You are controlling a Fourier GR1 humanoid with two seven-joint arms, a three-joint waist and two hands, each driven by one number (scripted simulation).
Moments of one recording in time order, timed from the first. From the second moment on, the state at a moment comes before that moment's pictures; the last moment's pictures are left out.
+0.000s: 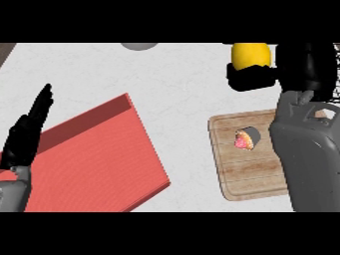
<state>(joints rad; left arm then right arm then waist) -0.15 0.31 0.04 -1.46 -0.13 0.08 0.06 -0.77 -0.11 0.04 -1.67 0.96 0.11 0.79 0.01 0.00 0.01</state>
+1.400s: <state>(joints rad) -0.15 0.32 0.01 -1.48 -0.14 0.10 0.09 -1.03 -0.60 -0.13 -0.94 1.09 0.05 0.35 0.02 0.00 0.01</state>
